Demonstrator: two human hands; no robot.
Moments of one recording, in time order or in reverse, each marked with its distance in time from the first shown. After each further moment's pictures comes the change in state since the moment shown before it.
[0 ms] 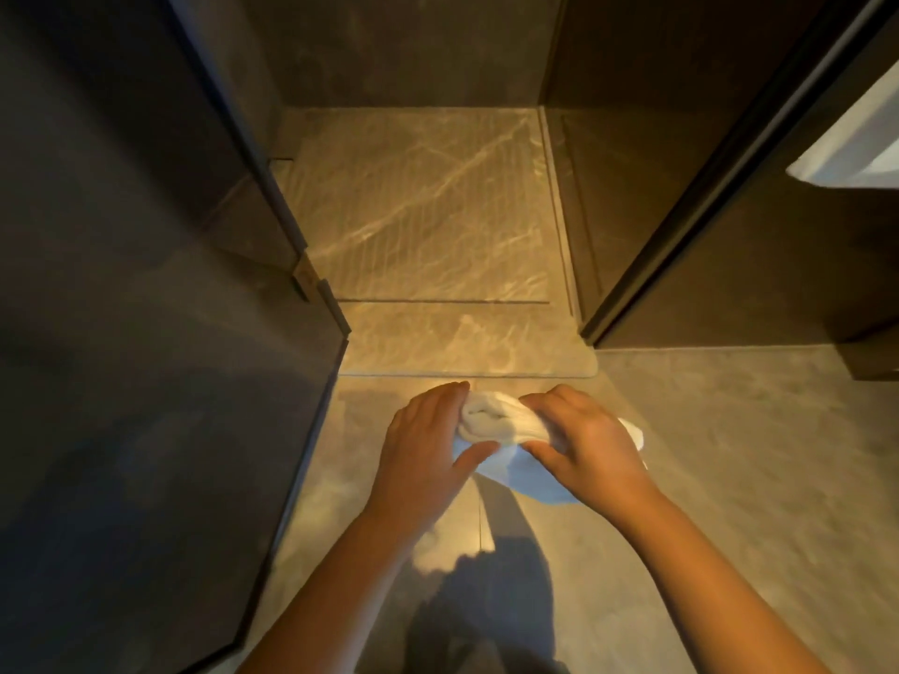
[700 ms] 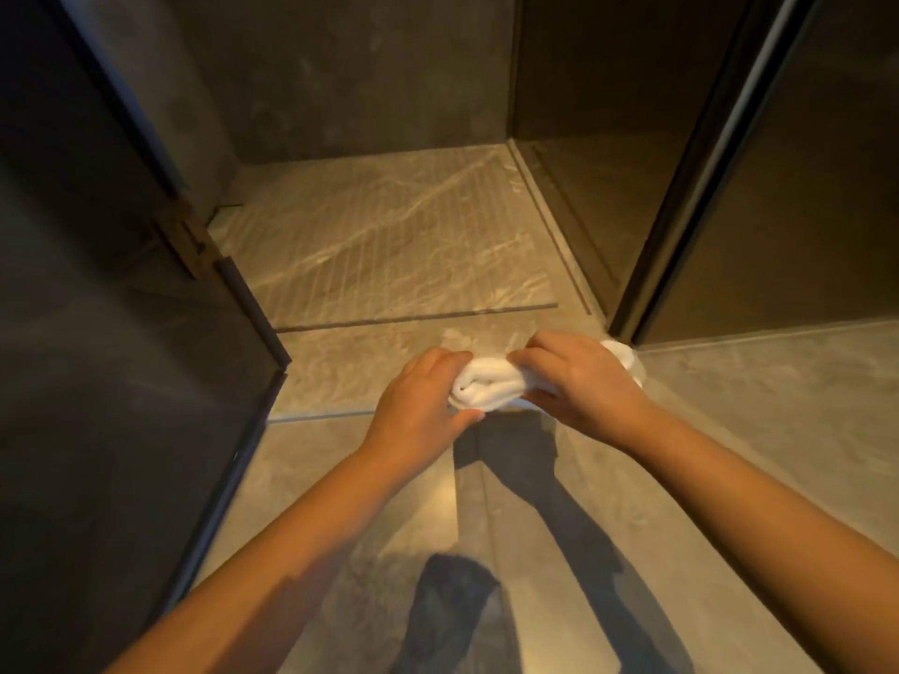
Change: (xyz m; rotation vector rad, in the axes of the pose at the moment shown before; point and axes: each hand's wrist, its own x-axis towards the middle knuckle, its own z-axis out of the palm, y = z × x) left_hand 0.114 -0.192 0.235 0.121 0.139 0.295; right_hand 0.097 0.212 0.216 -0.392 0.264 -0.412
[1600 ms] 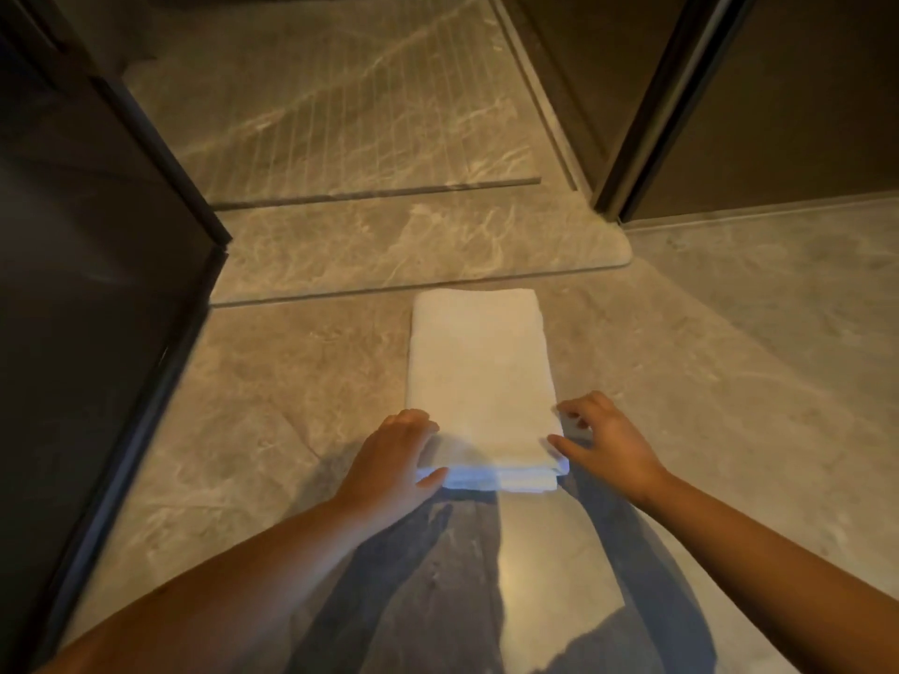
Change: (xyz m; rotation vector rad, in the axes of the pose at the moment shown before) left_hand -0.166 -0.052 0.128 0.039 -0.390 -0.056; right_hand -0.196 -0.028 0.135 0.477 -0.255 0.766
